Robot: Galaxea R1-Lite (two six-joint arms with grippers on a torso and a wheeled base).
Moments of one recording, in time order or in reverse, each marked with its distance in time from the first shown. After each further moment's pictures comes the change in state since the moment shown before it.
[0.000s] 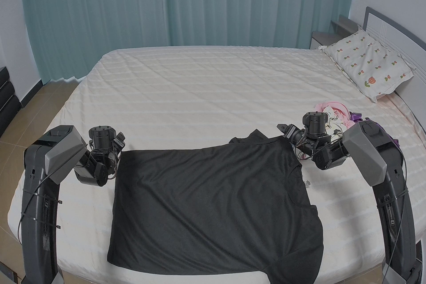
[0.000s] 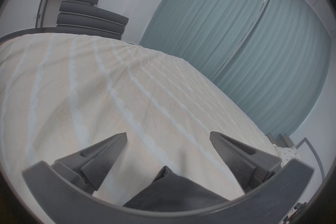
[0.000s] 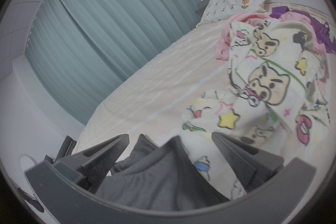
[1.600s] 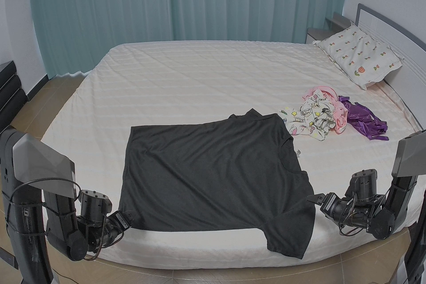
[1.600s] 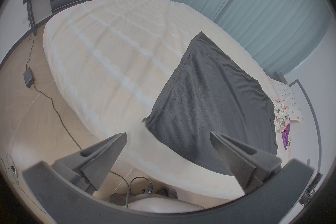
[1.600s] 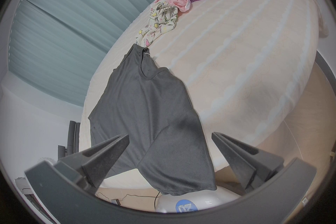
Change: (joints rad) left arm -0.223 -0.336 1.190 -0.402 -0.162 -0.043; right arm 0.054 -0.578 1.483 -0.539 0.083 0.199
